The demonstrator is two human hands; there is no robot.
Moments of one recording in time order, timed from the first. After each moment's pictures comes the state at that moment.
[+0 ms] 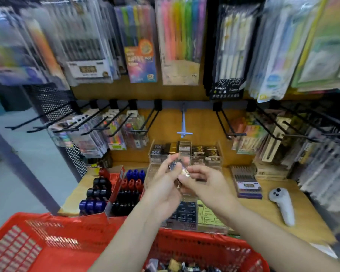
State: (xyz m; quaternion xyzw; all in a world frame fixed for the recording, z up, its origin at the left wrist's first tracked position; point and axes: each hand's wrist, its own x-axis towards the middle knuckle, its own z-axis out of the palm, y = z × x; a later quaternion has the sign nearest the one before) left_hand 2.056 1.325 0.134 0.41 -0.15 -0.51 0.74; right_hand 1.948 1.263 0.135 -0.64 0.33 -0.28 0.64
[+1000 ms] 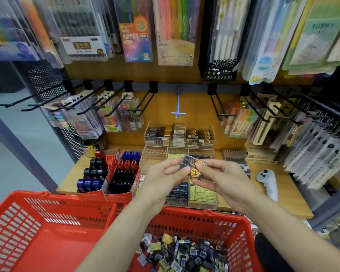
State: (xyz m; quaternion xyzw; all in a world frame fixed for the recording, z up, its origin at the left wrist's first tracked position) left_hand 2.031 1.360 0.124 0.57 -0.26 -0.45 0.63; right_hand 1.891 1.264 0.137 -0.51 0.33 -0.25 0.76
